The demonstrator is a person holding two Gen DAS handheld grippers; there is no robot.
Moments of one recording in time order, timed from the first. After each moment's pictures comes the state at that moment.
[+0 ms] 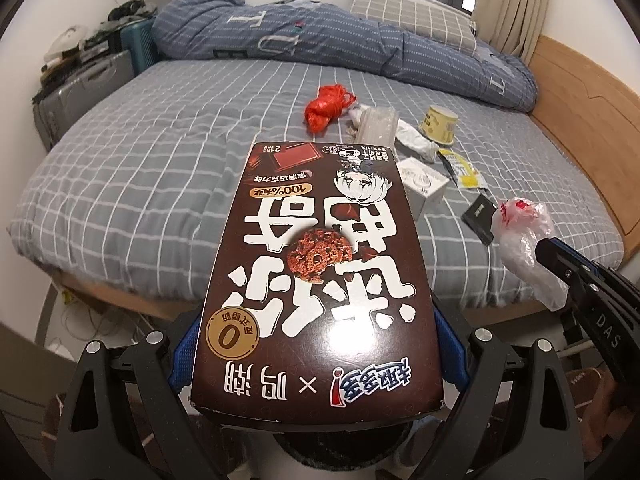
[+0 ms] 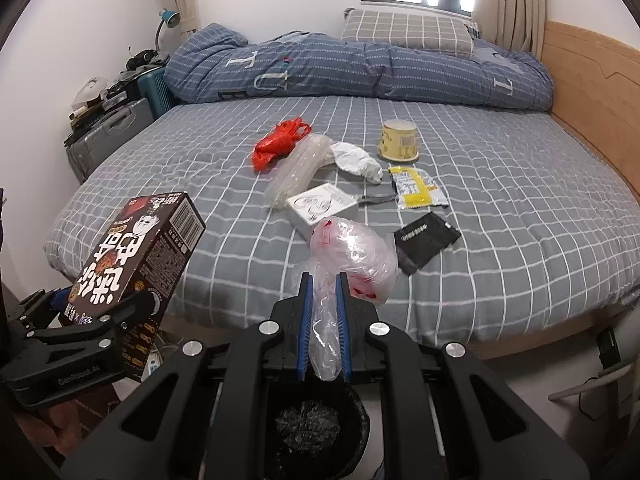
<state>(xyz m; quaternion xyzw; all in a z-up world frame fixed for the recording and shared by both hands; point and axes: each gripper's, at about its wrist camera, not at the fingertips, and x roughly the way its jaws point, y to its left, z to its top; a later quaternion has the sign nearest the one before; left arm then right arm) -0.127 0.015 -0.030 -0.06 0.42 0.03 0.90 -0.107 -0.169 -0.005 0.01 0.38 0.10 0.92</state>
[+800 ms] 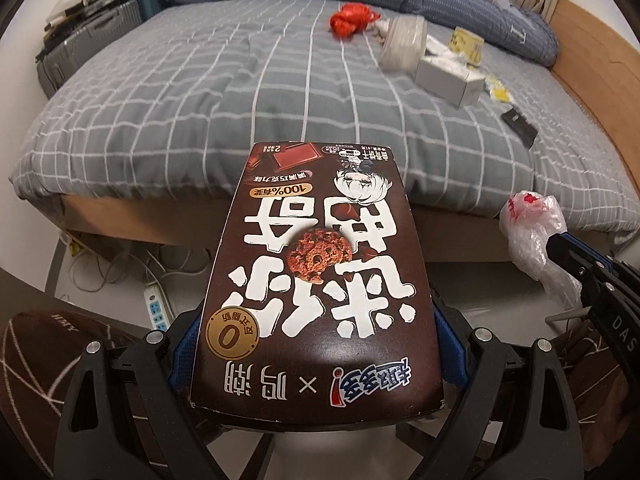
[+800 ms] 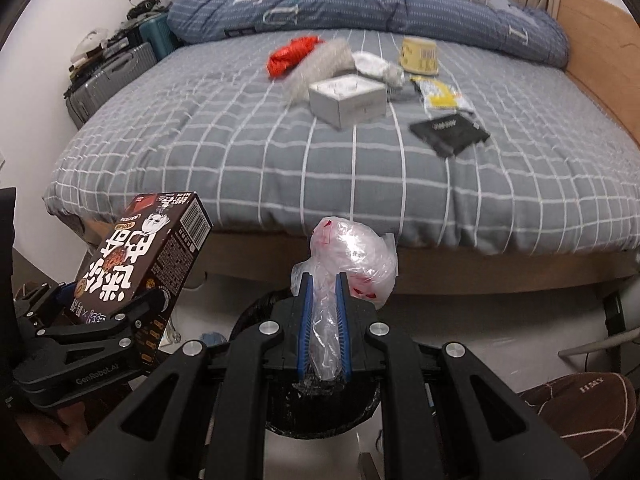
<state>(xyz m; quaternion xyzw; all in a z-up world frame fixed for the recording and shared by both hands) -0.169 0.029 -0.117 -0.06 0.51 0.04 0.86 -0.144 -0.146 -0.088 0.00 0.47 0.11 0.88</state>
